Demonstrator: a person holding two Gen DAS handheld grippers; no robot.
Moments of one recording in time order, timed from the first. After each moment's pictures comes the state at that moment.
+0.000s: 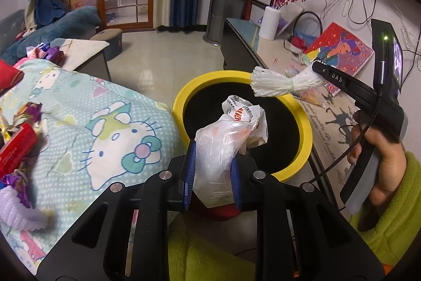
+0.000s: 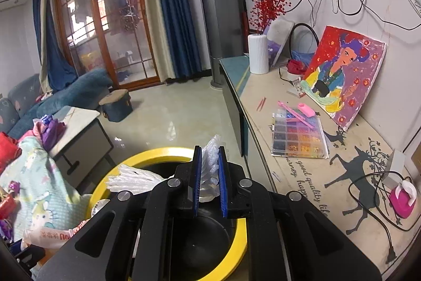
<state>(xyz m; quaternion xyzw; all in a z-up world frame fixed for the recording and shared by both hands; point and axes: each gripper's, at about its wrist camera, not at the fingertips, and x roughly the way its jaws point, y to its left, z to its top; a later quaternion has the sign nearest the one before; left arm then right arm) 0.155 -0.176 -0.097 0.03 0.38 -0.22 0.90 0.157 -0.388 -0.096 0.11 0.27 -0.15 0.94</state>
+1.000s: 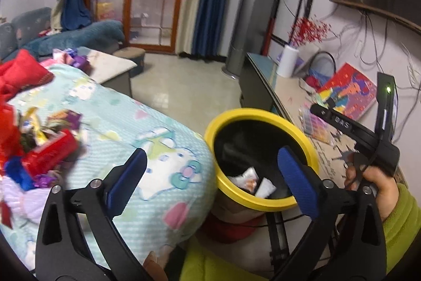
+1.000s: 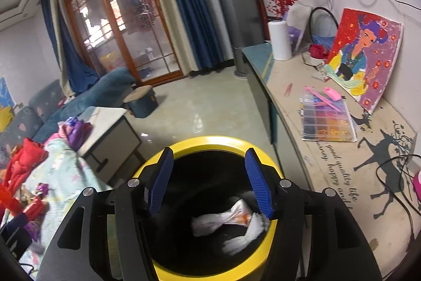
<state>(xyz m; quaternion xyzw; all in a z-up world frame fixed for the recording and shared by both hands) 0.137 -0.123 -0.057 -0.03 0.30 -0.16 0.94 0.151 -0.365 -0.081 0.17 0.28 -0.06 0.94</state>
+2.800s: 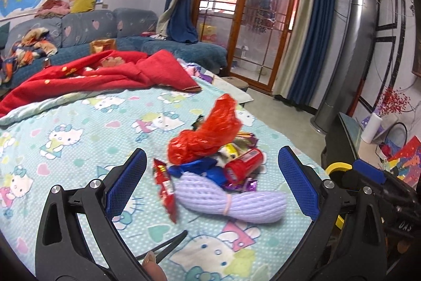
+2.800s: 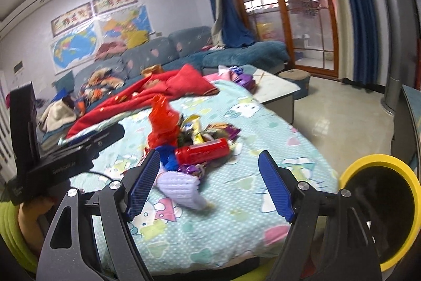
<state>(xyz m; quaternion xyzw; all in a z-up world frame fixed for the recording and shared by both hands) 0.063 0.081 -0.021 -0.11 0.23 0.10 0.96 0.108 -0.099 -0.018 0.03 0.28 0.35 0.89</state>
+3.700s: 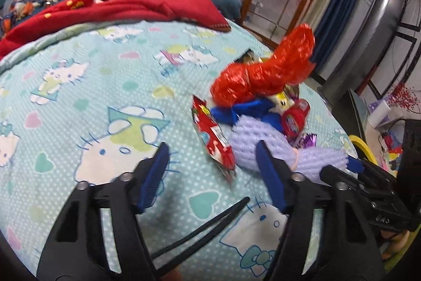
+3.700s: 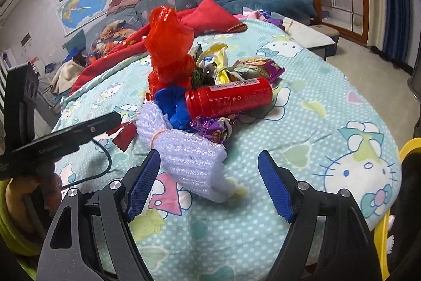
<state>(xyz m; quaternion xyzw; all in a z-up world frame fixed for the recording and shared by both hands) 0.075 0.140 -0.088 -0.18 0.37 0.09 0.91 0.145 -0.038 -0.087 -0.02 0.40 0.40 0.83</state>
